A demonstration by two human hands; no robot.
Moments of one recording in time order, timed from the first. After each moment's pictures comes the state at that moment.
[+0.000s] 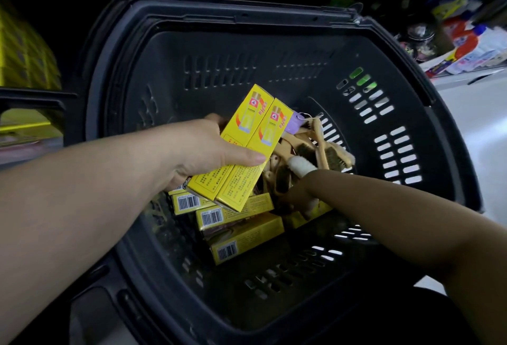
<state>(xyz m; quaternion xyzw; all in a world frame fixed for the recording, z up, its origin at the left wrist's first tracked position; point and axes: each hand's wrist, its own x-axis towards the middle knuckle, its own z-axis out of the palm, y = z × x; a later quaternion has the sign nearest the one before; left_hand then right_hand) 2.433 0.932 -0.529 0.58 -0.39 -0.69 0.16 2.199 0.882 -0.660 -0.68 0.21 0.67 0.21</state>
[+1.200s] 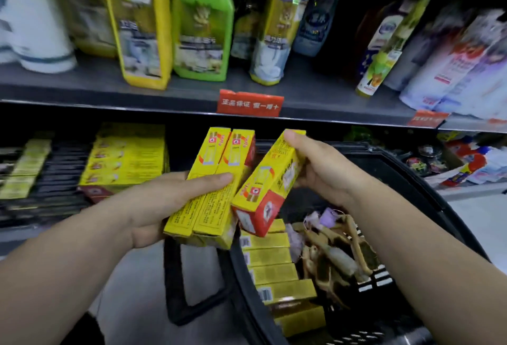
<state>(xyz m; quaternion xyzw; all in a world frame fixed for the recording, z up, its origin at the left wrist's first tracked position) 2.580 0.993 -0.480 0.55 -0.36 -0.66 0.37 2.357 0.889 -0.427 -0.60 0.47 -0.22 0.61</state>
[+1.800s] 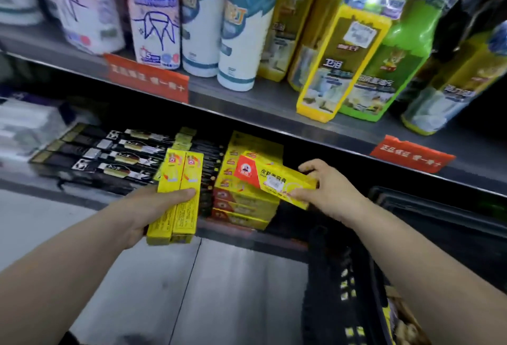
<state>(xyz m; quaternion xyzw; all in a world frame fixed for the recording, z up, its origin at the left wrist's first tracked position) 2.770 1.075 -0.539 0.69 -0.10 -0.51 0.50 2.550 0.884 -0.491 -0.81 0.46 -0.05 0.35</state>
